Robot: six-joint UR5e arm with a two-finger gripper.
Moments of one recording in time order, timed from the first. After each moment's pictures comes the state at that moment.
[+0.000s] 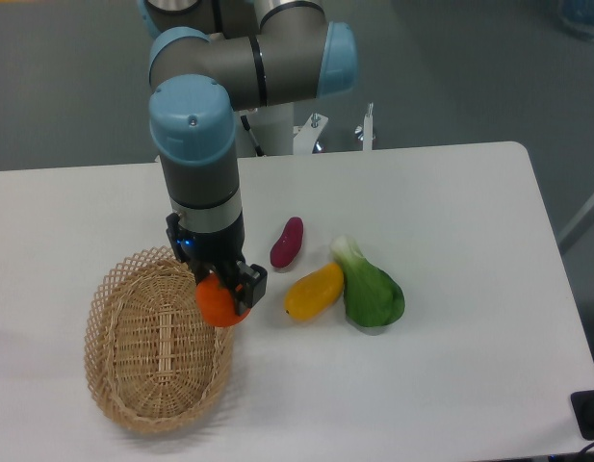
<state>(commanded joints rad) 2.18 -1.85 -1.50 -1.15 1.53 0.86</state>
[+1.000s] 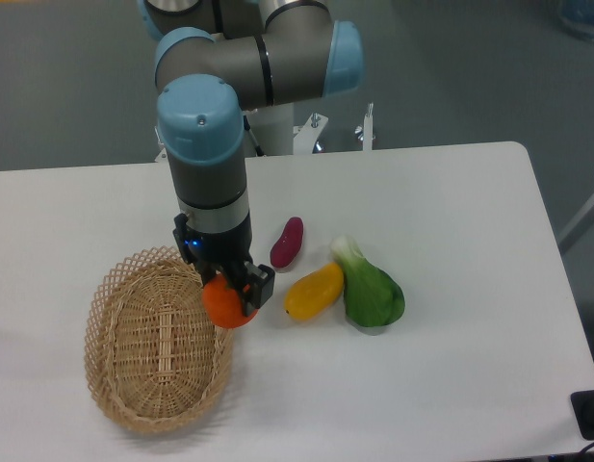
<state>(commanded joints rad) 2.23 -1.86 -1.50 -1.14 1.53 0.91</state>
